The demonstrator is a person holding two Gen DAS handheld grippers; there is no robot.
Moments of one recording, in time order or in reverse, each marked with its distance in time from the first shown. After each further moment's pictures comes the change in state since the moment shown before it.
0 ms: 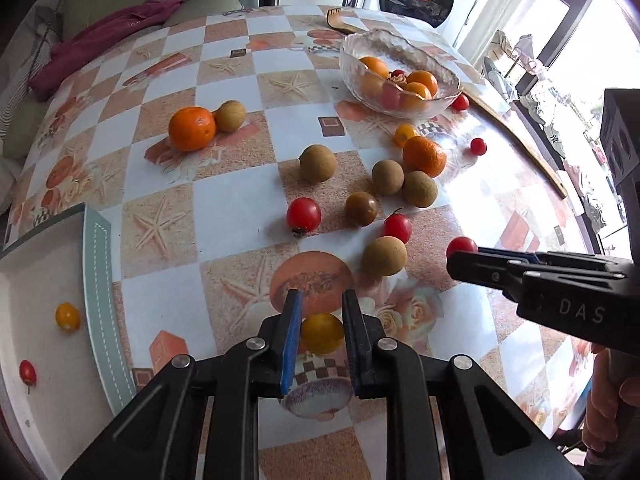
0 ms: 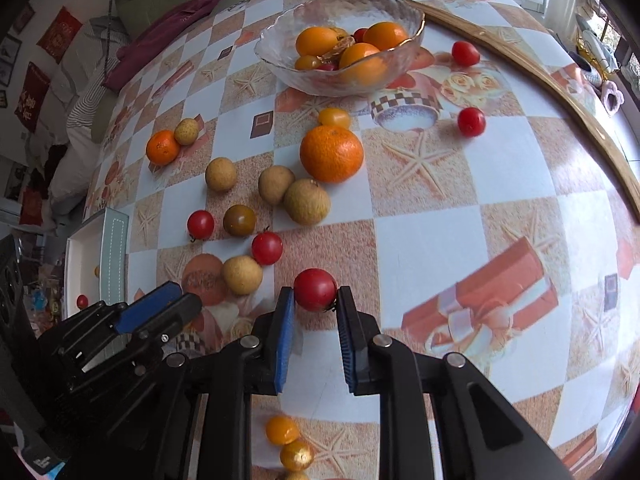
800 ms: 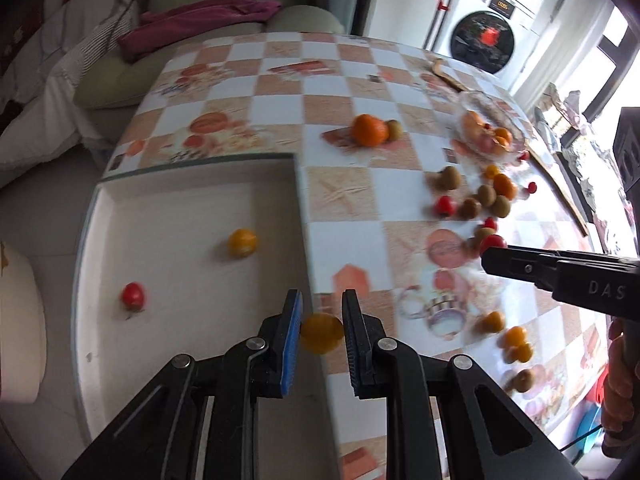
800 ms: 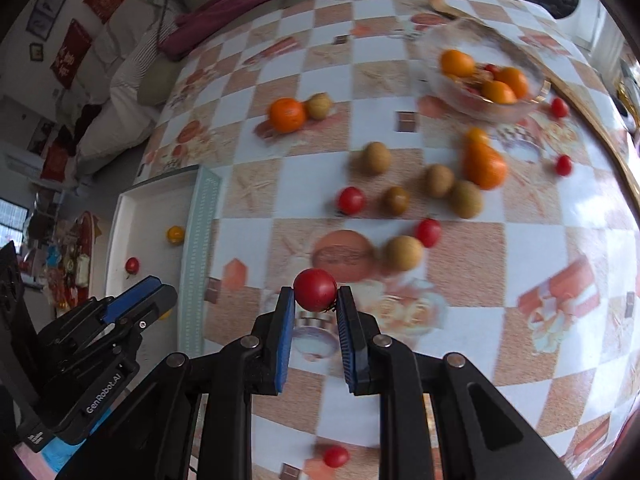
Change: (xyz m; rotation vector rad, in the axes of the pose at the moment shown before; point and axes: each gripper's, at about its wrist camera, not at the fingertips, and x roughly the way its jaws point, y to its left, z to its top) left arm -0.078 0.113 -0.054 -0.189 -0.074 0.122; right arm -0.013 0.110 -0.021 -0.162 0.020 0.062
